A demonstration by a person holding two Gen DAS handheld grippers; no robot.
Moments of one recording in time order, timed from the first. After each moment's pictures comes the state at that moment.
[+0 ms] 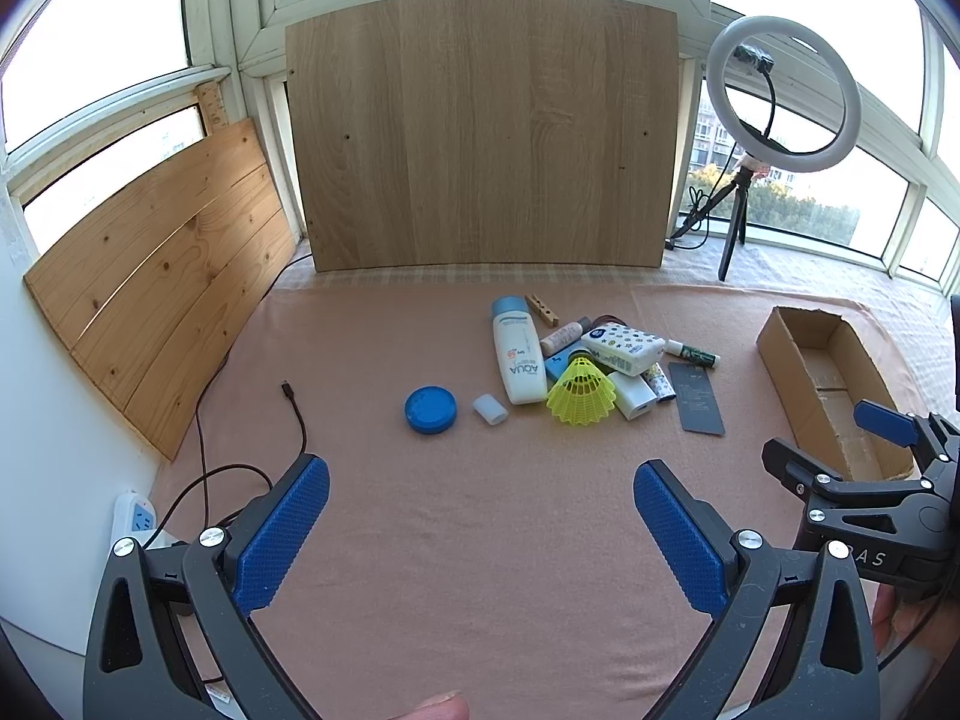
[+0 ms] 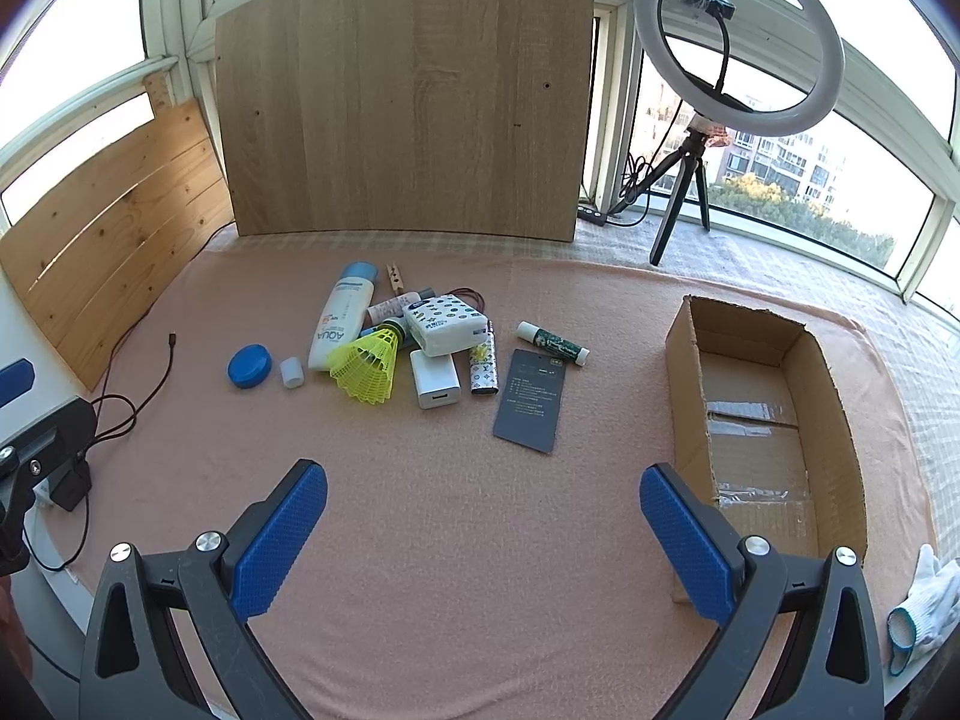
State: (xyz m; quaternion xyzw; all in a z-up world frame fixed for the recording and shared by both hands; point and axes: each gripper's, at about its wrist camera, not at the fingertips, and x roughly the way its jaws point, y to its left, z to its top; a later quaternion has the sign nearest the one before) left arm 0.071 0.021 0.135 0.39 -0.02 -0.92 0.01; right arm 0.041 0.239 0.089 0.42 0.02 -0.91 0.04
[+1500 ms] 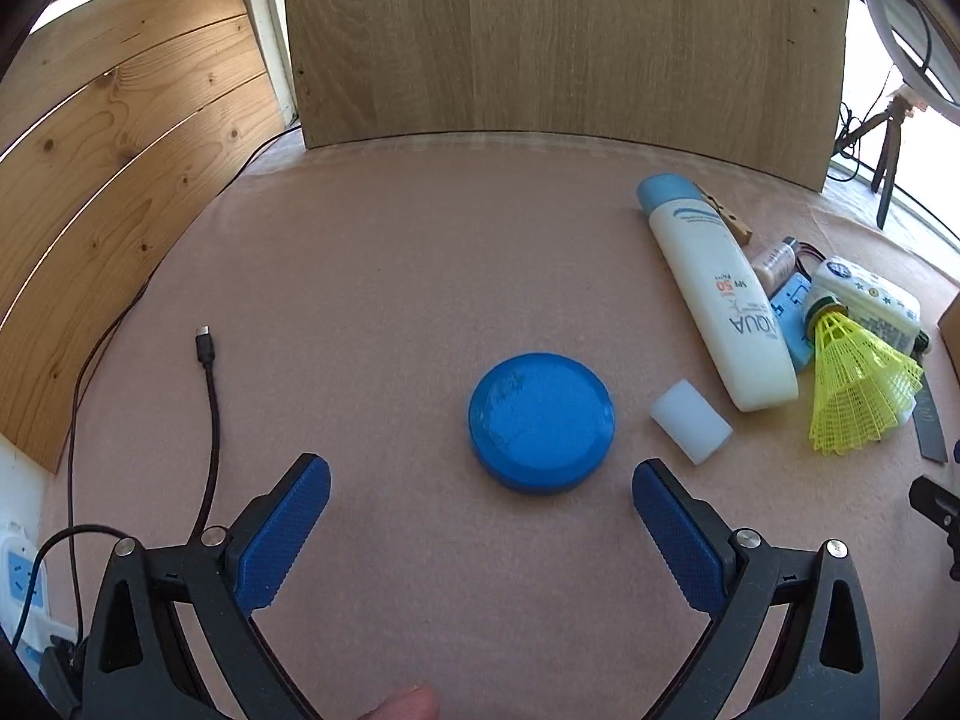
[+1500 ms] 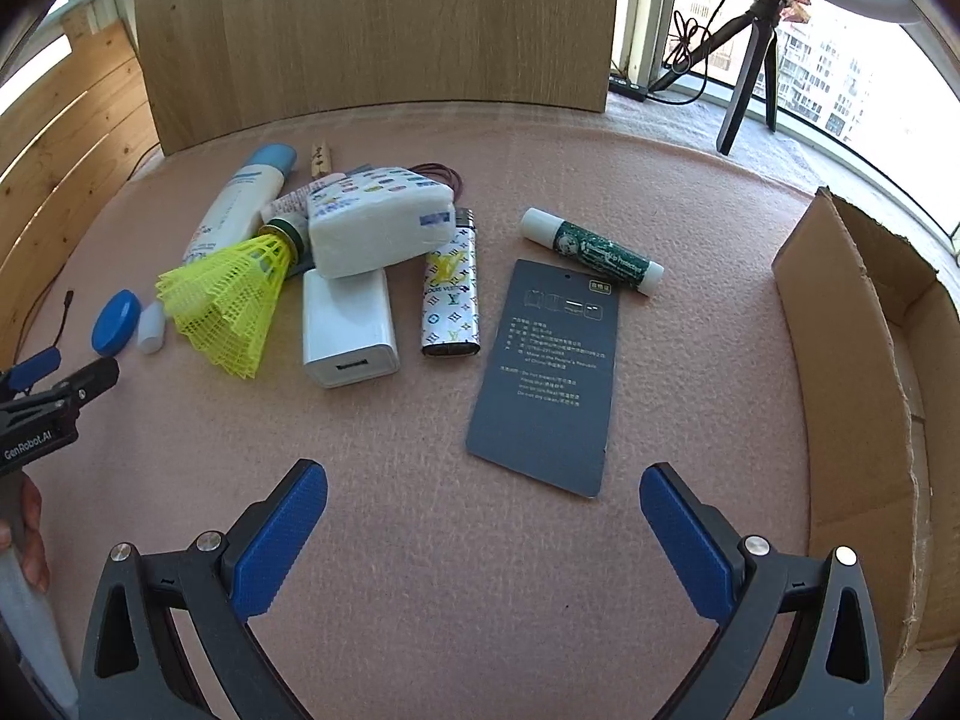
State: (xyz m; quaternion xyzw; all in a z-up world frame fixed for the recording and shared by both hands) left arm -0.096 -0.053 -0.062 0.47 0.00 -0.88 0.04; right arm -0.066 0.244 -0.046 0.52 0.02 -0.85 0.03
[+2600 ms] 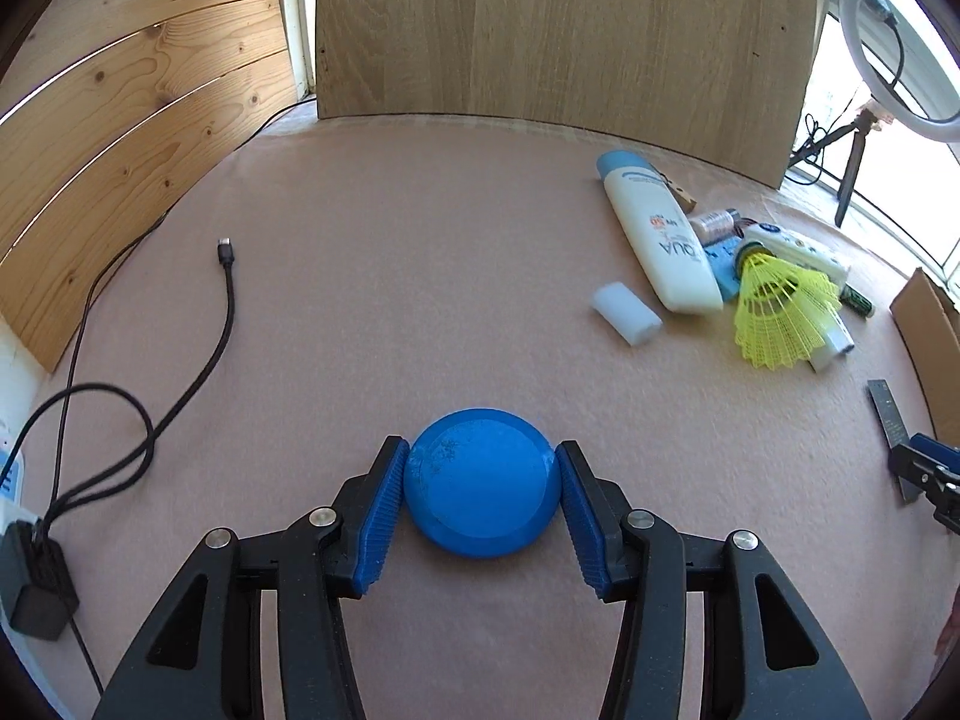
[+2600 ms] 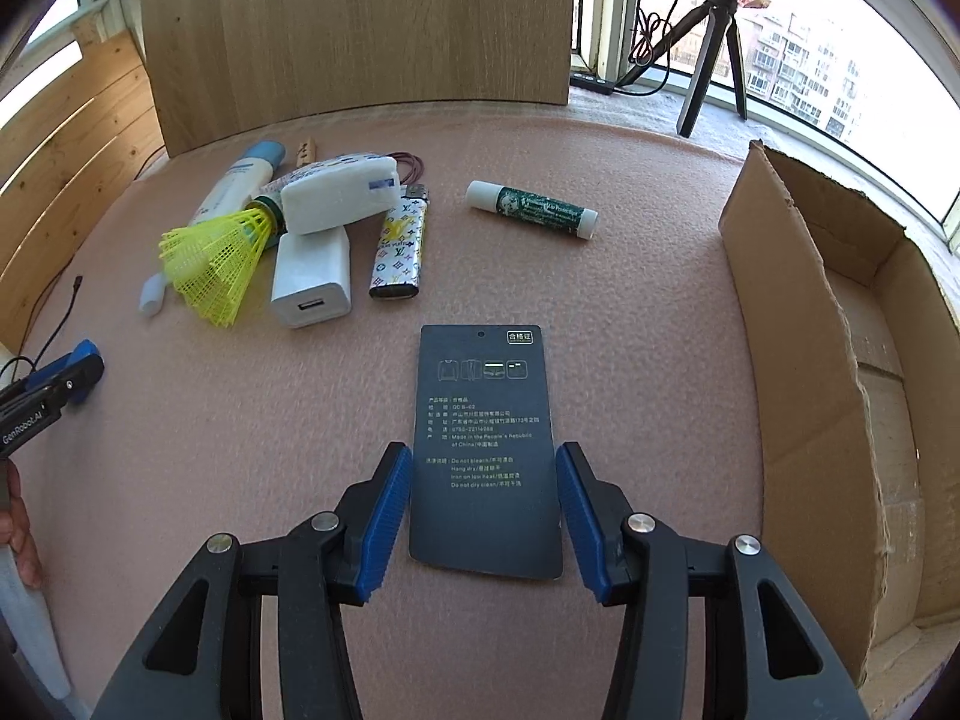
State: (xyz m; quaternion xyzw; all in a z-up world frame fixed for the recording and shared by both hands) left arm -0.021 -0.043 -0.049 0.47 0.04 -0.88 0.03; right arm -0.025 0.280 -0.051 0.50 0.01 -0.86 0.05
